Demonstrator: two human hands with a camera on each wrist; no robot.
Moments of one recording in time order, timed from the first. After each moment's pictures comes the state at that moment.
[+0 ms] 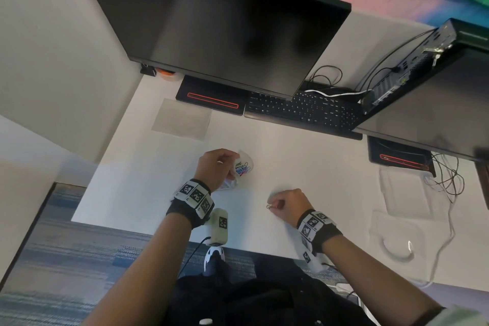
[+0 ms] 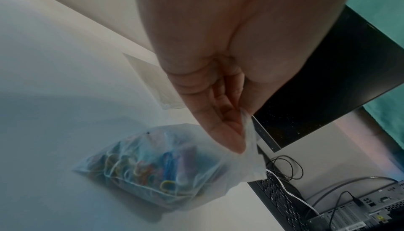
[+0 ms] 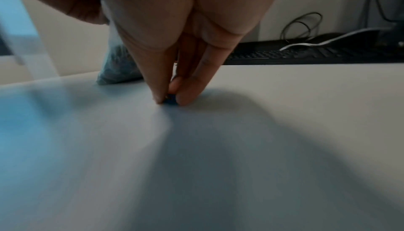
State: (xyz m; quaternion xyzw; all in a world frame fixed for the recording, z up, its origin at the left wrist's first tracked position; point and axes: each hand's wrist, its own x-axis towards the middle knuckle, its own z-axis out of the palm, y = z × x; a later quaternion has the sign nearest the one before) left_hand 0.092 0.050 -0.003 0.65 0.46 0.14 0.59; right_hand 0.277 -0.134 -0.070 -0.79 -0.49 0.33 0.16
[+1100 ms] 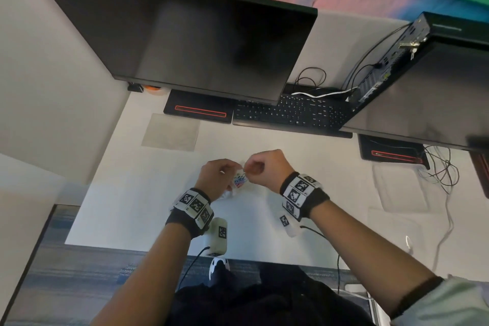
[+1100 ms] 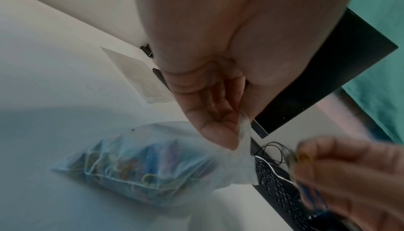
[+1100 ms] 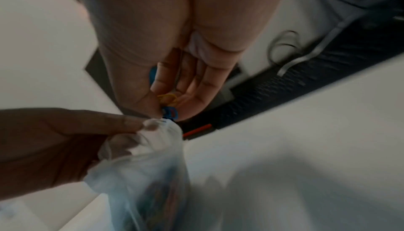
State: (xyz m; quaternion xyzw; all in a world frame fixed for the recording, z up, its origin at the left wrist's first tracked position) left_hand 0.119 0.034 0.020 0.68 0.45 0.09 0.57; right_hand 0.280 -0.049 0.023 -0.73 -0.54 0.30 0.28
